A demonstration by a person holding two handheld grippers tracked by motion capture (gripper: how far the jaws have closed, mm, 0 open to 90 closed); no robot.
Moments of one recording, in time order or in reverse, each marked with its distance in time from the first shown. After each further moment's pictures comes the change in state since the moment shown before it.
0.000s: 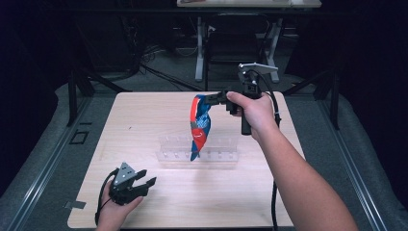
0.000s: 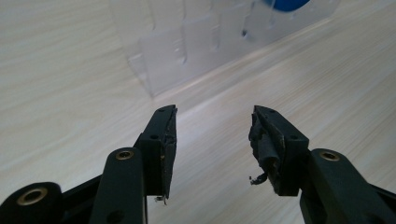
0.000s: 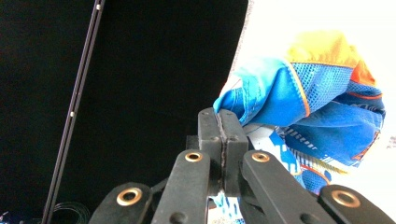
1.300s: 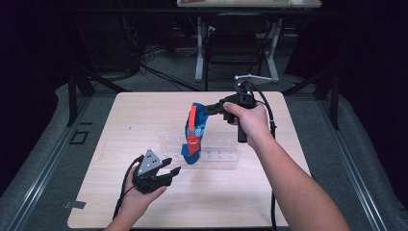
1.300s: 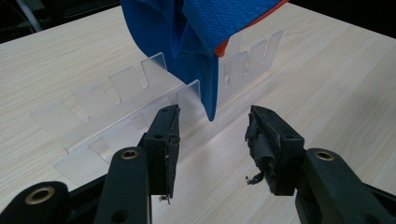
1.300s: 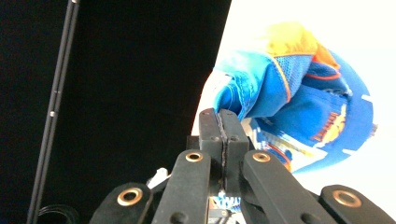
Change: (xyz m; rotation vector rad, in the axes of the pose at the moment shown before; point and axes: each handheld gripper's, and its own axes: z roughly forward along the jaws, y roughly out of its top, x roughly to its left) left arm -0.044 0.061 0.019 -0.077 -0.090 0.087; right arm -0.029 -0.008 0.019 0.024 -0.044 0.024
